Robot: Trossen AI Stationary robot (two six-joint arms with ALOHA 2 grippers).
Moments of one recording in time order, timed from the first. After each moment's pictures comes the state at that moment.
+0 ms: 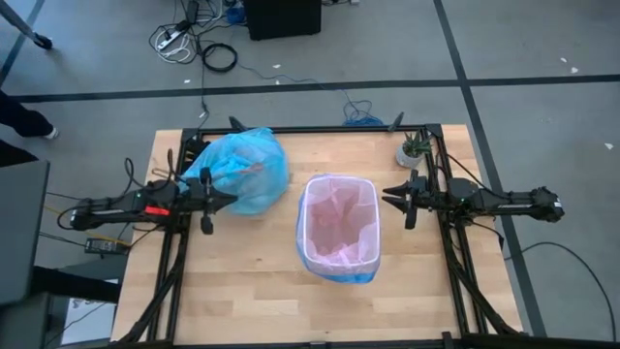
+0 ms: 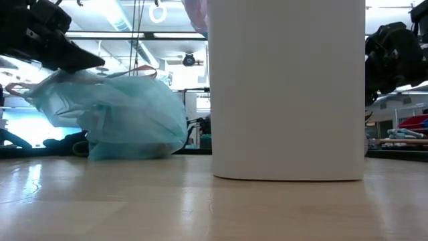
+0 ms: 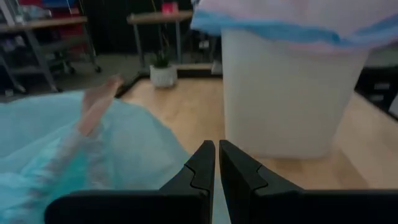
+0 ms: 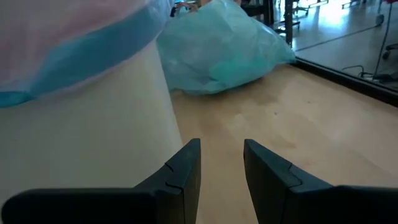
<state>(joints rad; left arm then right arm) 0.01 0.00 0.18 -0.32 -0.13 0.02 -0.02 0.06 0.01 0.05 0.23 0.21</state>
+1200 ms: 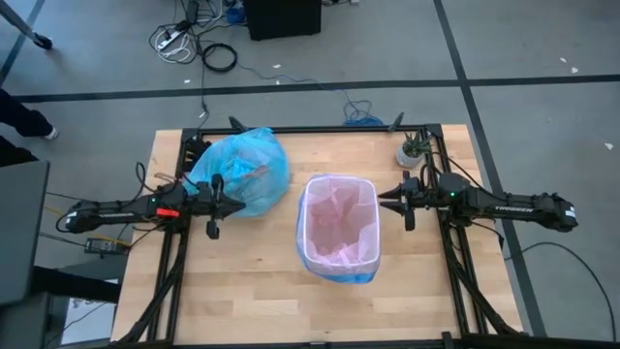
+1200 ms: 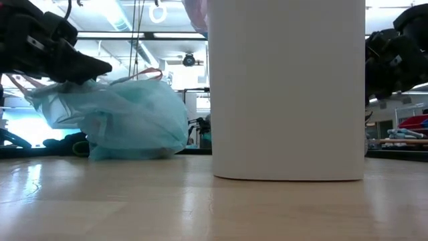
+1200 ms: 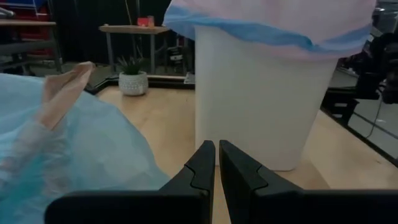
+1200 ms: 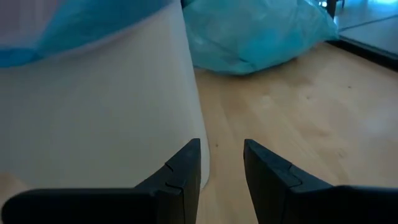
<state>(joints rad) 0.06 0.06 0.01 0.01 0.04 -0.06 -0.21 0.25 0.01 0.16 -0.11 0.19</state>
